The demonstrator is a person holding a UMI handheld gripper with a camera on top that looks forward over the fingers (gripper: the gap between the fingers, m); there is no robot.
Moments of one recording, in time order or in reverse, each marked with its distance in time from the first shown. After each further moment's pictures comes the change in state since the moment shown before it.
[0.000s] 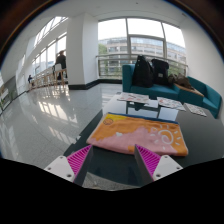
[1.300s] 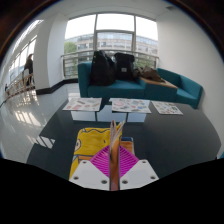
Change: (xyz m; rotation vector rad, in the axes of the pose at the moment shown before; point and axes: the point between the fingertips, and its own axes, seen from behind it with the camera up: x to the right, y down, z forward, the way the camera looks) arm 0.207 -0.052 0.073 -0.040 0.319 0.126
